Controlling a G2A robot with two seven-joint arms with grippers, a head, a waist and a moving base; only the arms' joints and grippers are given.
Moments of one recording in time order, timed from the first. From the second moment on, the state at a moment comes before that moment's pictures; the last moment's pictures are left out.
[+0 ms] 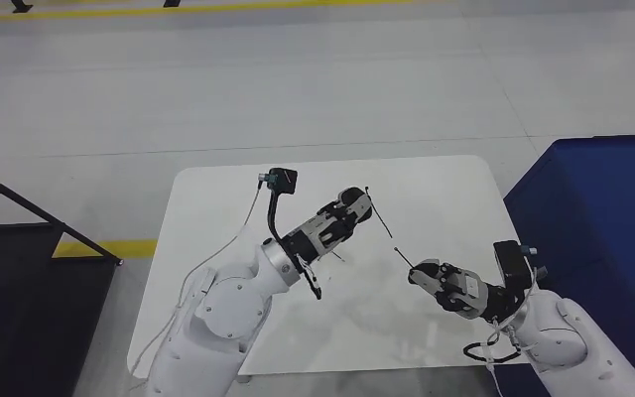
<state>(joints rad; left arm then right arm) 1.17 -1.36 -1.07 -1.98 0.31 0.01 -0.48 -1.64 -0.82 1.50 -1.87 -0.37 -1.01 0.15</state>
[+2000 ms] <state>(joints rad) 1.19 -1.36 -1.03 -2.00 0.40 0.02 -0.46 -1.64 -0.82 1.50 -1.87 -0.37 -1.01 0.15</state>
